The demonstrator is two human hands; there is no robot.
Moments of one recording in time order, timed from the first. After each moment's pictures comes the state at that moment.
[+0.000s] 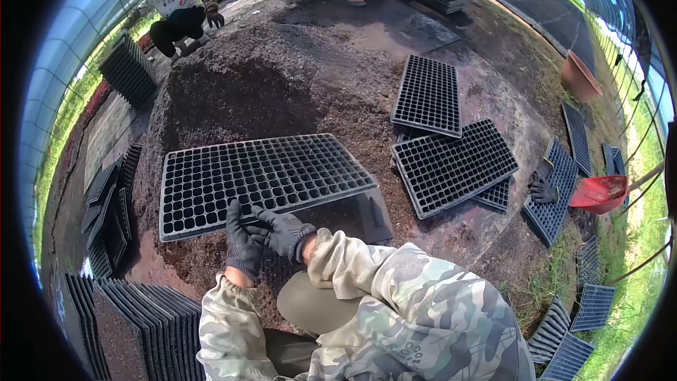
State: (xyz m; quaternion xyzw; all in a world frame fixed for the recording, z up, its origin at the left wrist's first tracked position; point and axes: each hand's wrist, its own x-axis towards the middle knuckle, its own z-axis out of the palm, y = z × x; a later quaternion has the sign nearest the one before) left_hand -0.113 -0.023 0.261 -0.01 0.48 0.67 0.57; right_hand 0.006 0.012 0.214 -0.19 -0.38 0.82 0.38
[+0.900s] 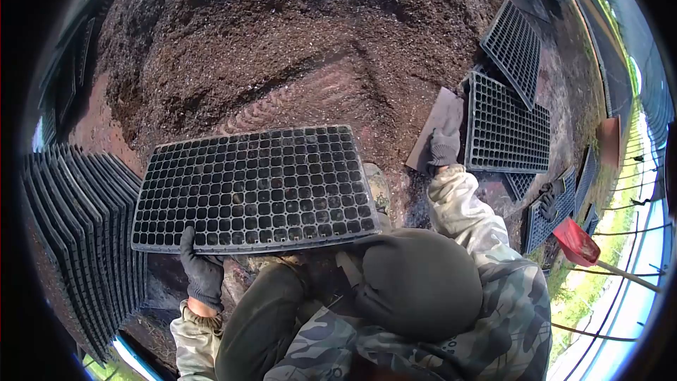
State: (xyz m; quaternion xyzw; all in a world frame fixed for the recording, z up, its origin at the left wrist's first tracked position) left_hand -0.173 -0.301 0.112 -0.25 0.48 0.72 0.44; right_hand 0.256 0.102 -0.078 -0.72 -0.63 0.12 0.28
